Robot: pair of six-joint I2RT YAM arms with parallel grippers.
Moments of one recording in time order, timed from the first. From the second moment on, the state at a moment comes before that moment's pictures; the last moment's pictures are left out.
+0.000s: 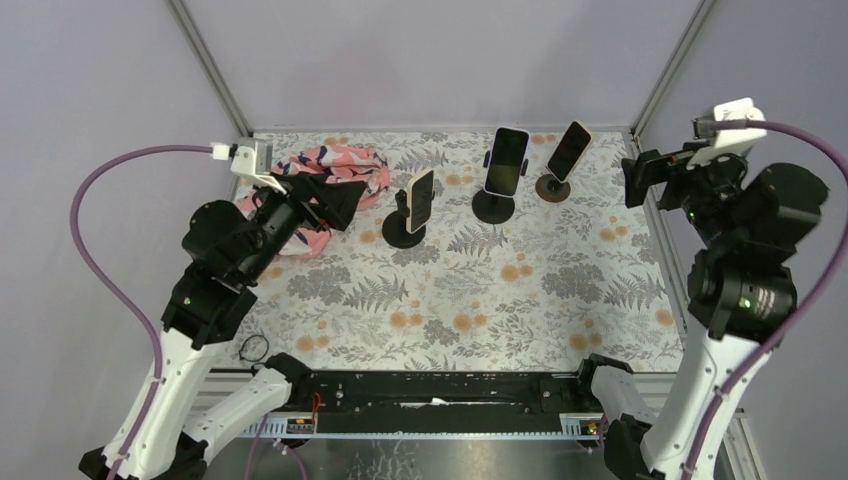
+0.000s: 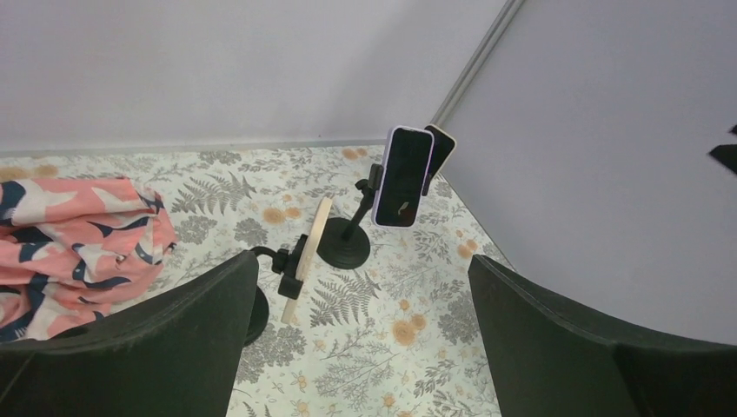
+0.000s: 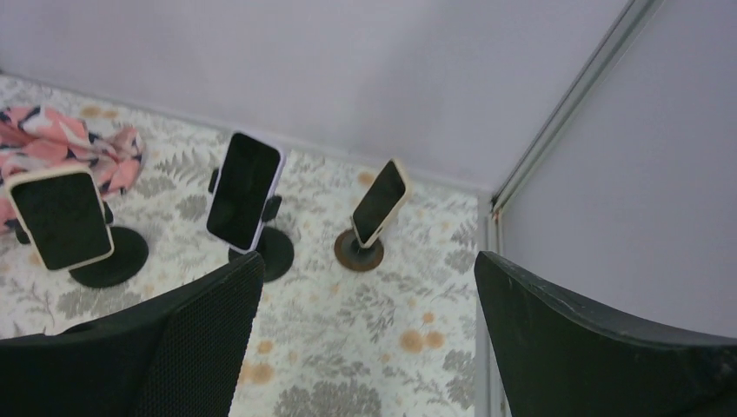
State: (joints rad) left arm -0.47 0.77 1.19 -0.36 0.04 -0.42; right arm -0.30 0.94 1.64 -0.83 -0.48 -0.23
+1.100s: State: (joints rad) left arm -0.47 0.68 1.32 -0.47 0.04 -0.44; right arm -0.30 0.81 1.62 -0.70 -0.43 0.04
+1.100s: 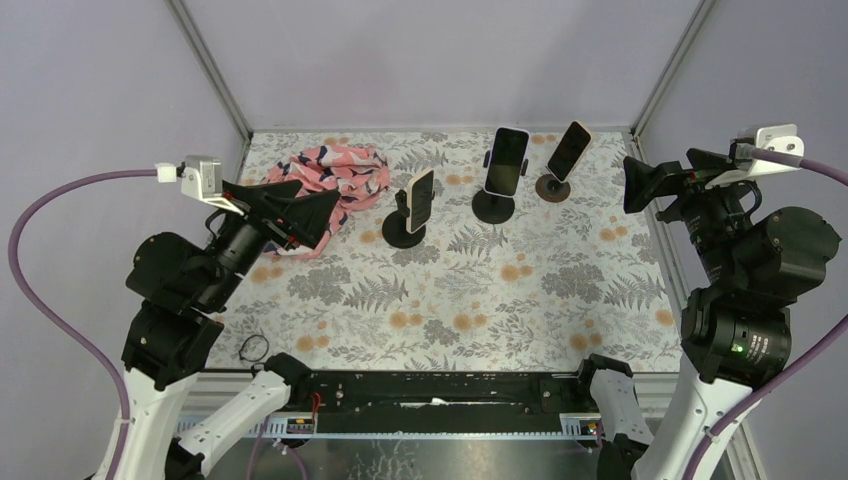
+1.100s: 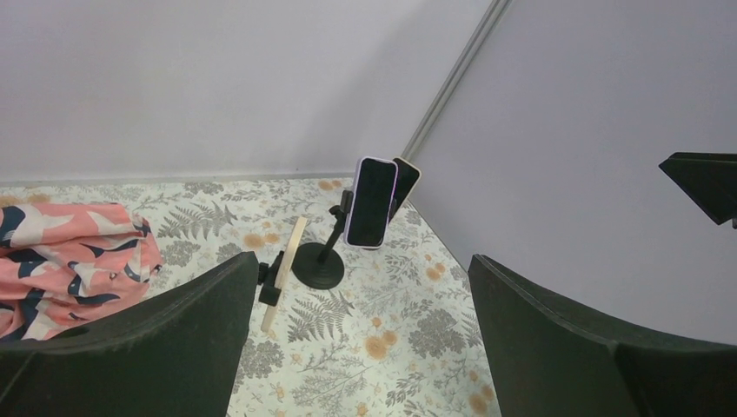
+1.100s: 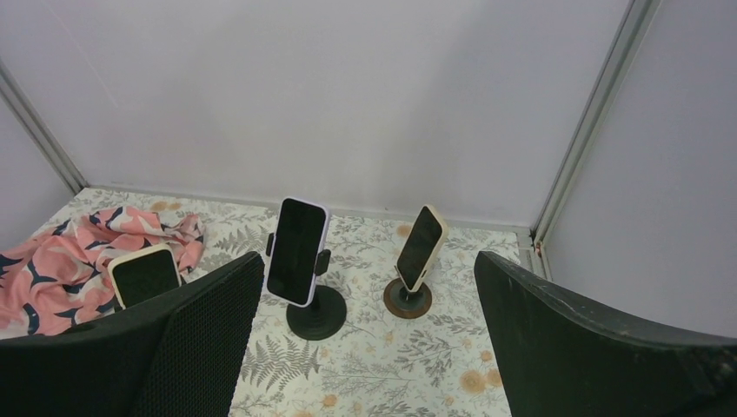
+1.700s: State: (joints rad) left arm -0.47 0.65 1.26 -0.48 0.05 -0.46; right arm -0.30 0.83 1.61 -0.70 -0.44 0.06
